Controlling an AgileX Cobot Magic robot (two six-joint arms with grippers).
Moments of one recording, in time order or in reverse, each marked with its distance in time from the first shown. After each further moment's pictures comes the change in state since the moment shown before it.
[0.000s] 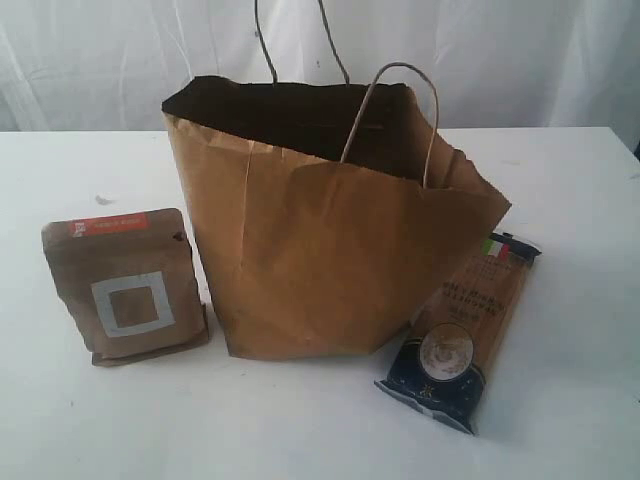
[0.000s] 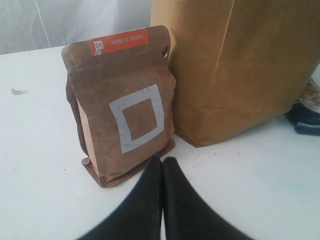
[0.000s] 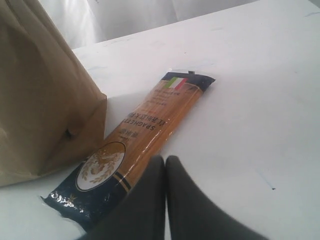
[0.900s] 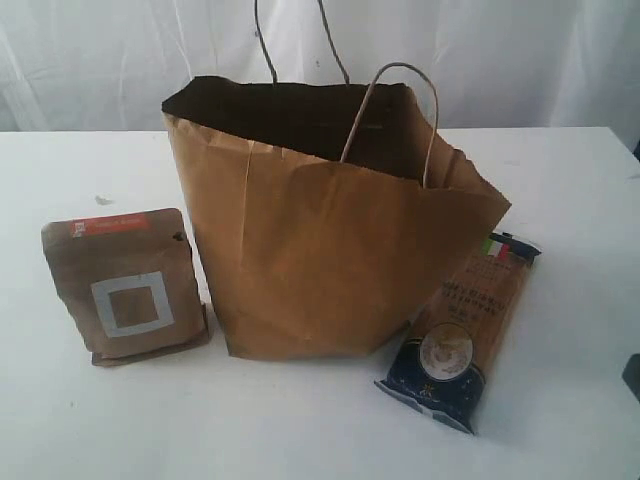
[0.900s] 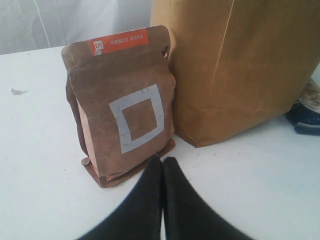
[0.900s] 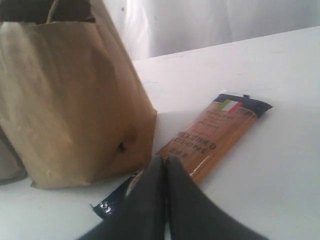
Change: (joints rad) left arm 0.000 0.000 0.000 0.000 0.000 0.000; right arm 0.152 0.072 0.000 -0.004 -0.176 0.000
